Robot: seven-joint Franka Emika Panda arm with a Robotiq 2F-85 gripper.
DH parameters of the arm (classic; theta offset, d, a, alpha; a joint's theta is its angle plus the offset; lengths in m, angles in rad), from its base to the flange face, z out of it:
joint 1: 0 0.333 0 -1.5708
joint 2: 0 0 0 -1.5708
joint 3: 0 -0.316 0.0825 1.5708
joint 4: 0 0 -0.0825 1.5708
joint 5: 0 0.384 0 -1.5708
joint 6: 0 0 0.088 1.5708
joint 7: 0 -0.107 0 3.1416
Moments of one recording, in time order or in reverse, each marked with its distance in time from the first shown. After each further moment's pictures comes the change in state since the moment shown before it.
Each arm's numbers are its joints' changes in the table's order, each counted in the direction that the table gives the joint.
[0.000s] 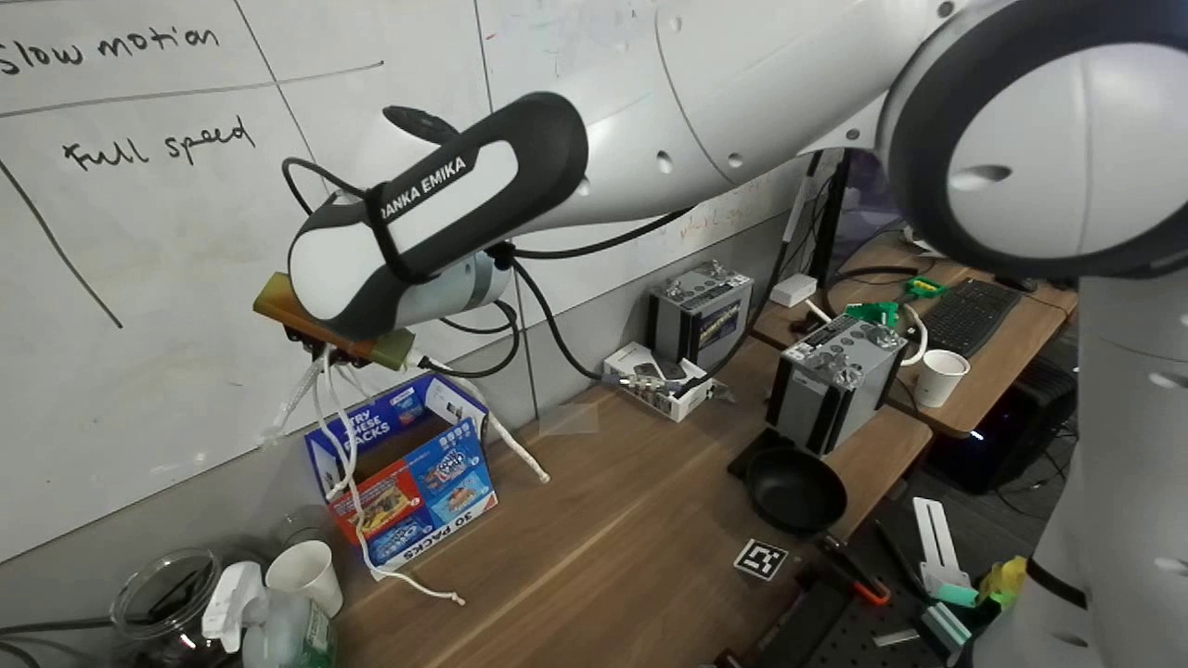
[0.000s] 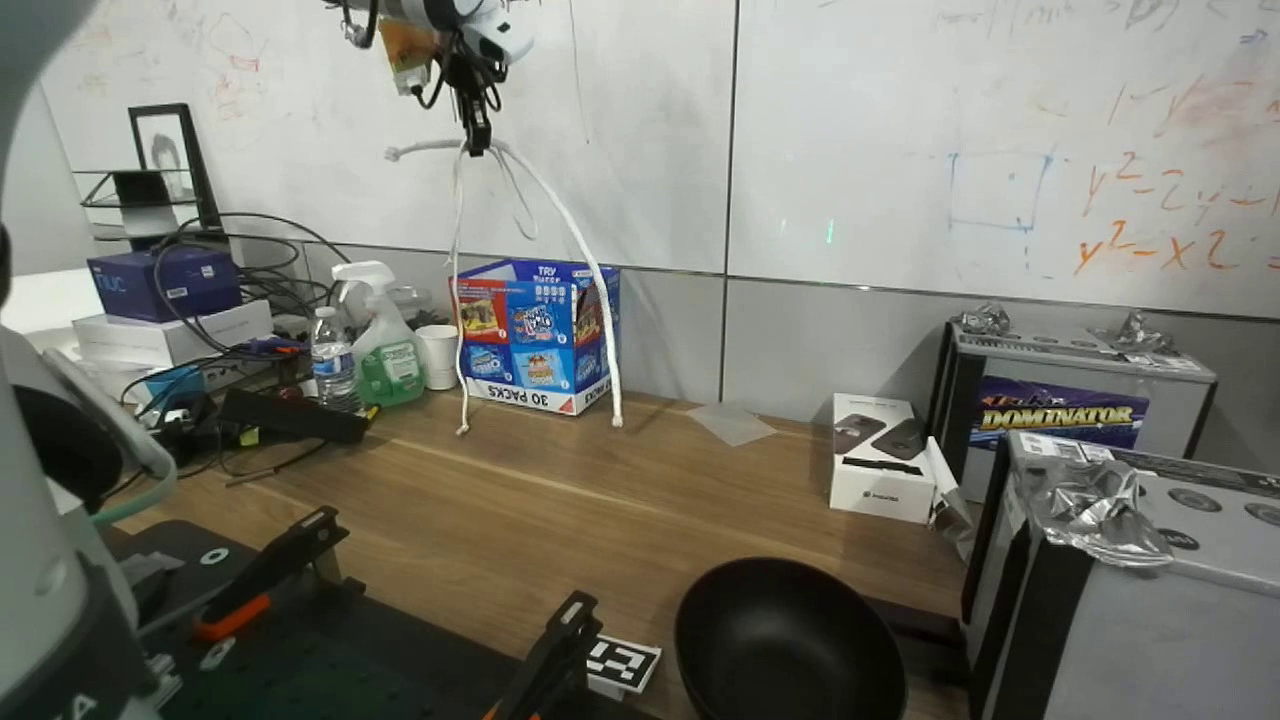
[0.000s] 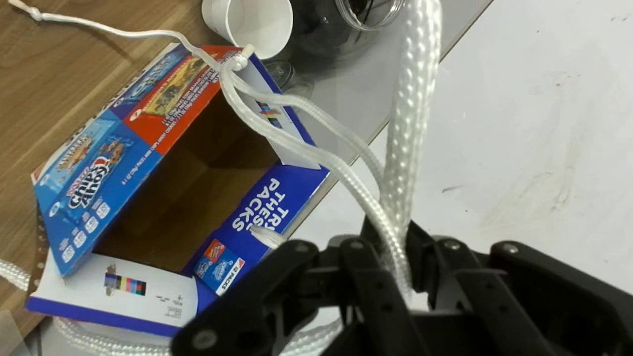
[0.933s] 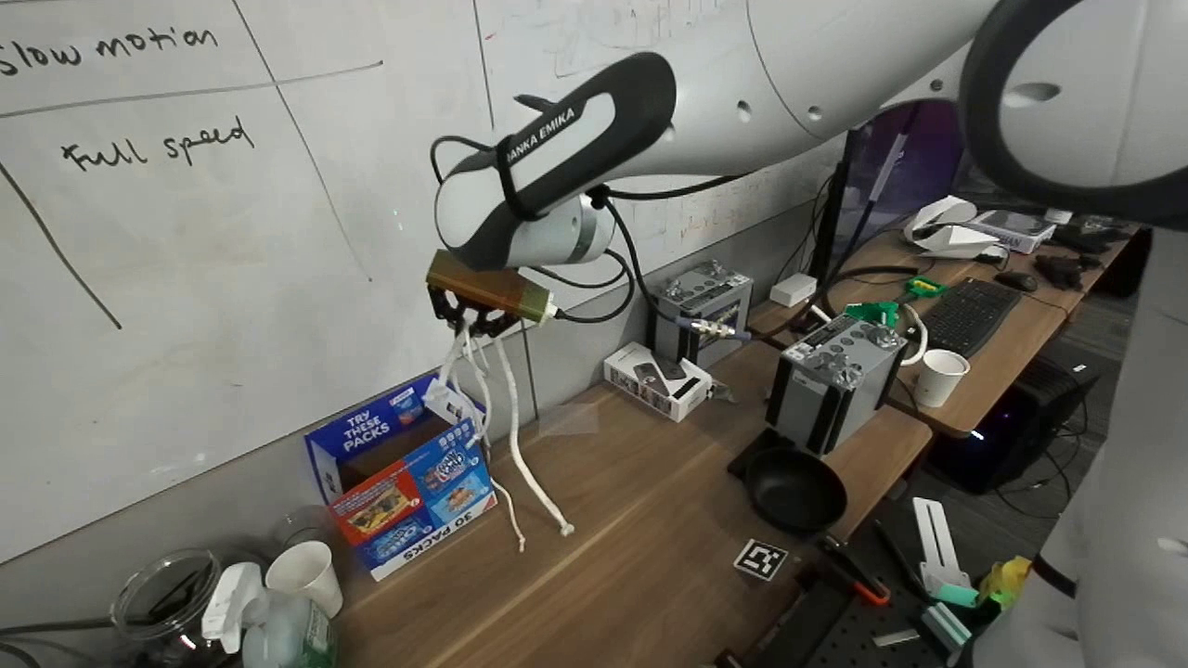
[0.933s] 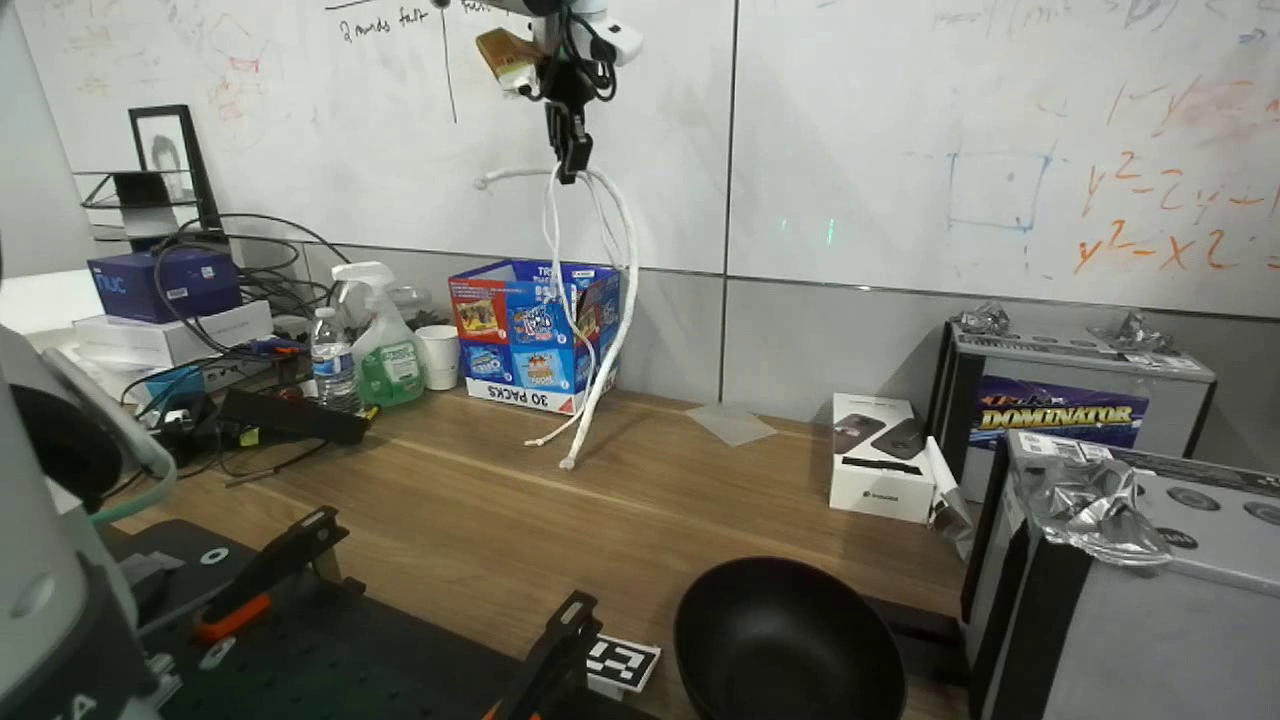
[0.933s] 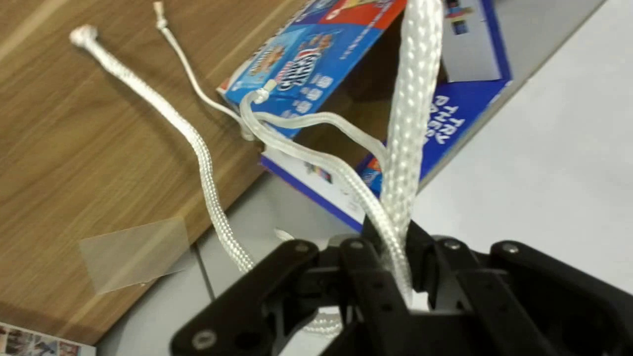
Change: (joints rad) arm -0.146 -0.132 0.094 0.175 0.070 0.161 0.227
